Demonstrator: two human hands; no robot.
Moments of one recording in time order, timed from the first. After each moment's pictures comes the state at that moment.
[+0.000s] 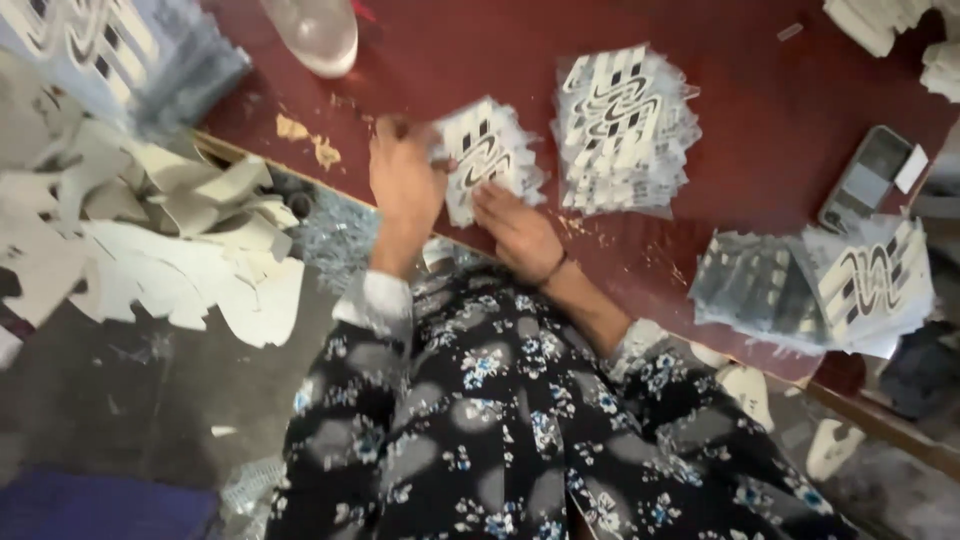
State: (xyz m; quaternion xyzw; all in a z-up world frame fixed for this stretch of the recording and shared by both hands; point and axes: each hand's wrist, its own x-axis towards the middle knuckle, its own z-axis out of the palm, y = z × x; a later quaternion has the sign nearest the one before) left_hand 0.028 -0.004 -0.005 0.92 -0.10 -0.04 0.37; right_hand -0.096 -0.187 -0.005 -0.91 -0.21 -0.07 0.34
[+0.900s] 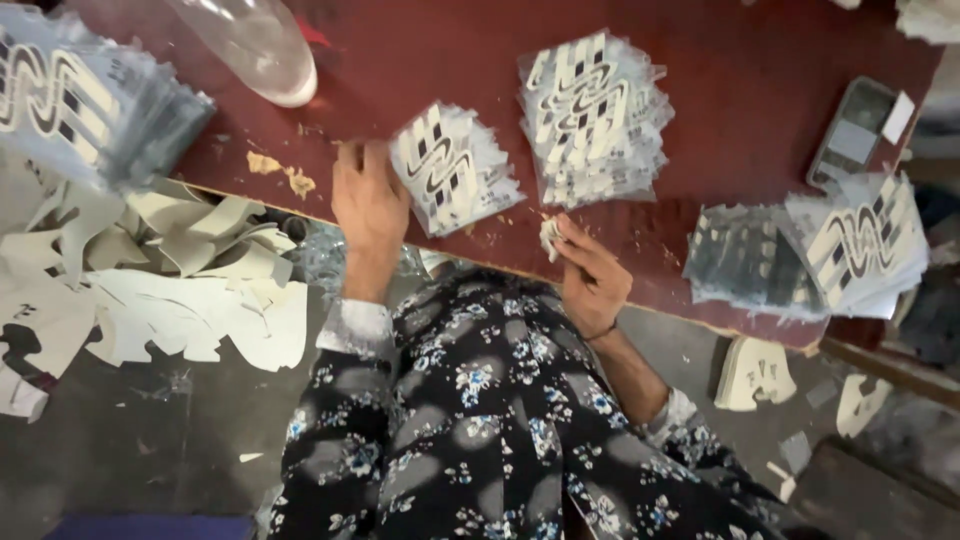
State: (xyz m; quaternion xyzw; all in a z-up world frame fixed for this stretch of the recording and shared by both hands) left_hand 0.029 0.011 0.001 0.92 -0.17 0.11 0.34; right_hand -0.181 -0.192 0.045 -0.83 0.14 -0.27 0.46
